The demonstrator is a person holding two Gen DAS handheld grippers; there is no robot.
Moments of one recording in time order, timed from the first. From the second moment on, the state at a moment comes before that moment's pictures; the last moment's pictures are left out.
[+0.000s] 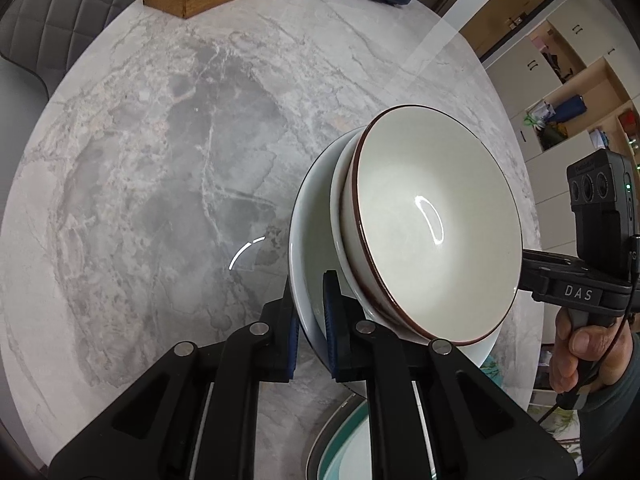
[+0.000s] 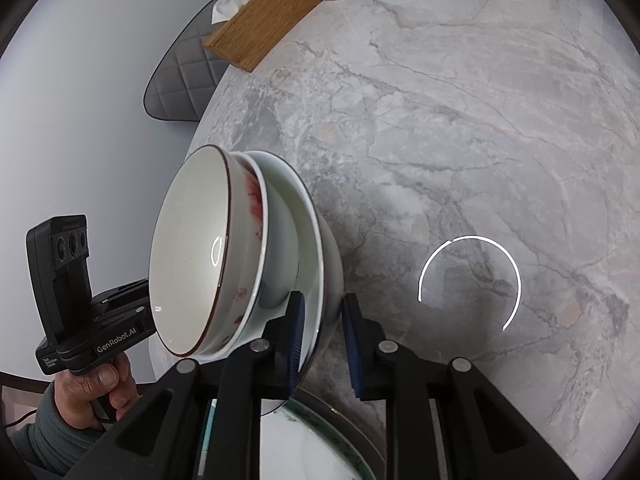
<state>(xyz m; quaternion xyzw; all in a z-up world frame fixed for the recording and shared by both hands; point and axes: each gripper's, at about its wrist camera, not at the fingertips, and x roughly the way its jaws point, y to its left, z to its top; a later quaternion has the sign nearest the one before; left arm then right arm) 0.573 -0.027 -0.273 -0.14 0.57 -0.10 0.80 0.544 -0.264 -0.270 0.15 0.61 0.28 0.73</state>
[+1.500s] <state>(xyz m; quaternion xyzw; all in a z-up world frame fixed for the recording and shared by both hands) 0.402 -0.091 -0.274 -0.07 0.60 -0.15 0.78 0.345 -0.296 -0.263 0.19 0.61 0.19 0.75</state>
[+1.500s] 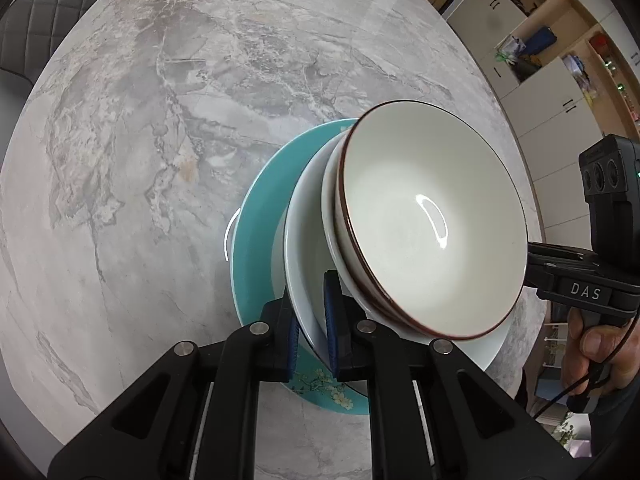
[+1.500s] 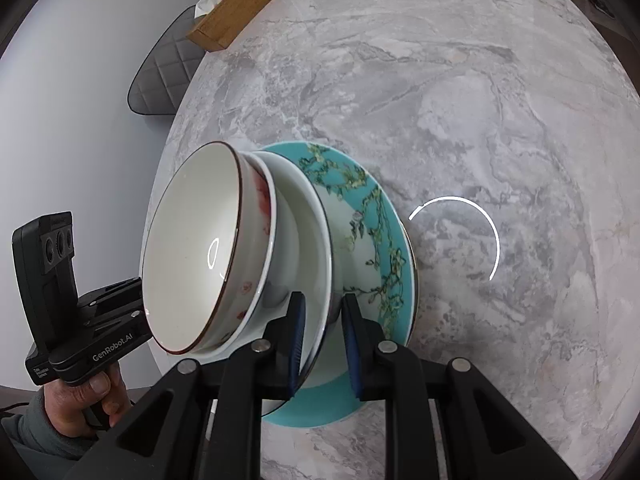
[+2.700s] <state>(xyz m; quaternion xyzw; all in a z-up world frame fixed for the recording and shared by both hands) 0.321 -0.041 -0.173 -0.07 0.49 -0.09 0.86 0.256 -0.320 -0.159 0.19 0.47 0.11 0.85</state>
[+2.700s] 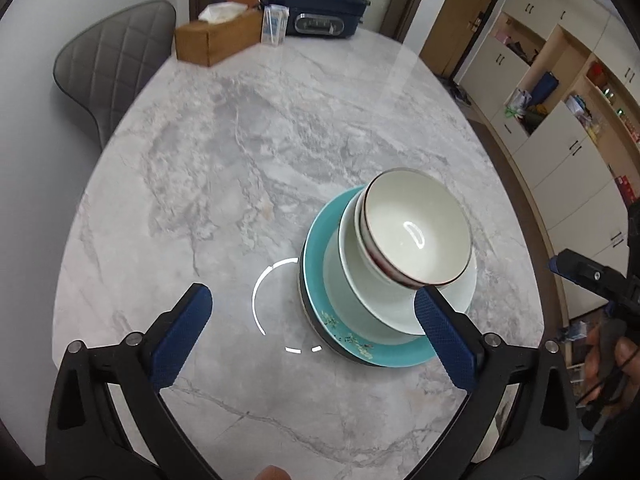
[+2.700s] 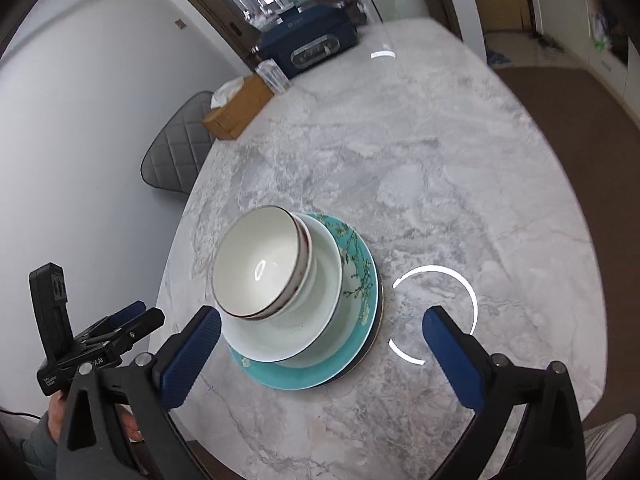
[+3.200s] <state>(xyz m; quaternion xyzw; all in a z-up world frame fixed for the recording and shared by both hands) 0.226 -0.076 -0.102 -0.03 0.44 0.05 0.90 0.203 -0.296 -0.095 0.09 0.41 0.06 0.91</state>
